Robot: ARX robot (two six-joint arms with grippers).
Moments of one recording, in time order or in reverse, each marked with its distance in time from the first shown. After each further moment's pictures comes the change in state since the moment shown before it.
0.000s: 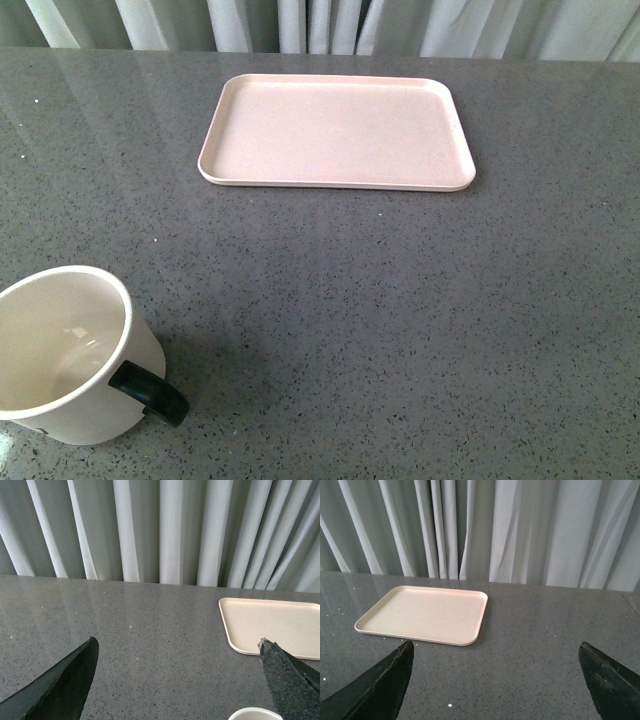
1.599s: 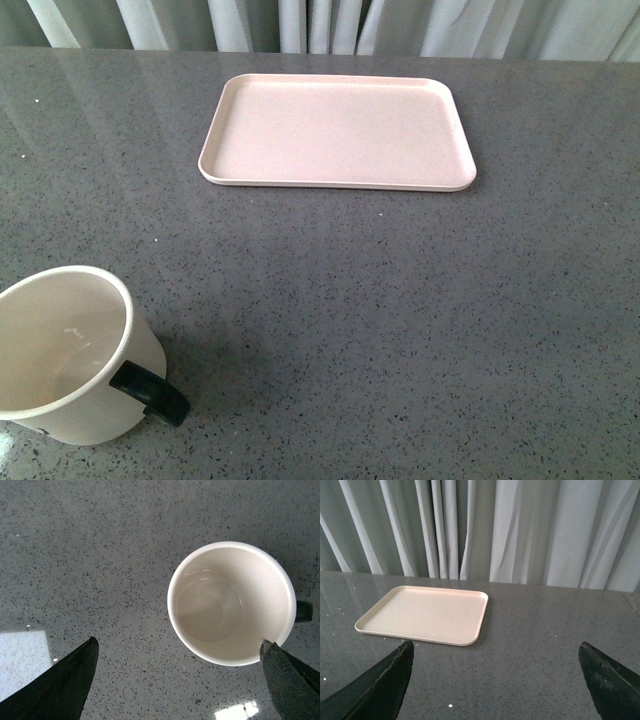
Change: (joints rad) left arm -0.133 0.955 0.401 -0.307 0.132 0.218; right arm 0.000 0.000 0.000 0.000 0.000 0.000
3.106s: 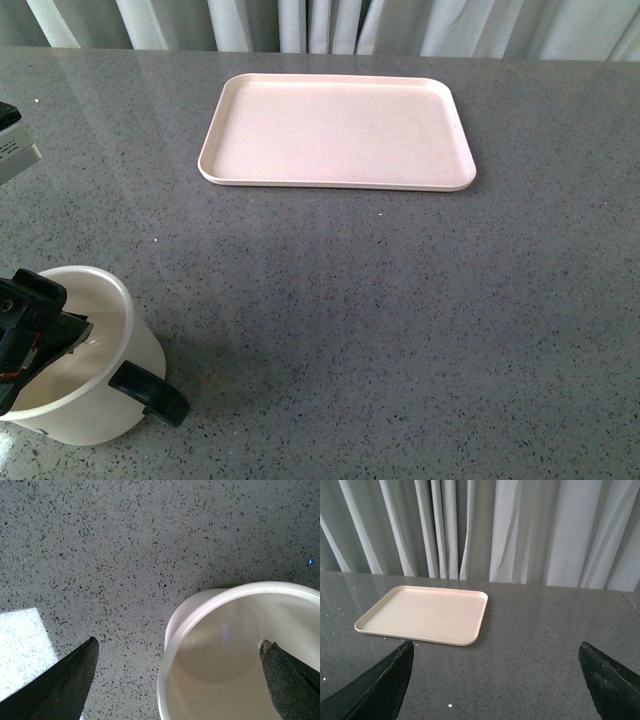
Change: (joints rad) left arm -0.042 0.536 0.179 0.165 -0.004 0.019; right arm 0.000 0.000 0.000 0.000 0.000 0.000
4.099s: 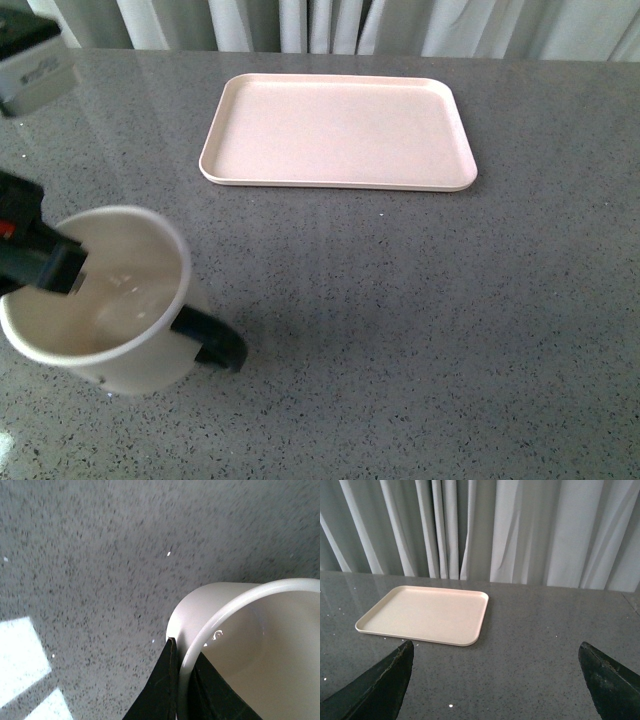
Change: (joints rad) left arm -0.100 -0.013 0.136 -0.116 -0.001 -0.084; right arm 0.000 0.000 0.000 0.000 0.000 0.000
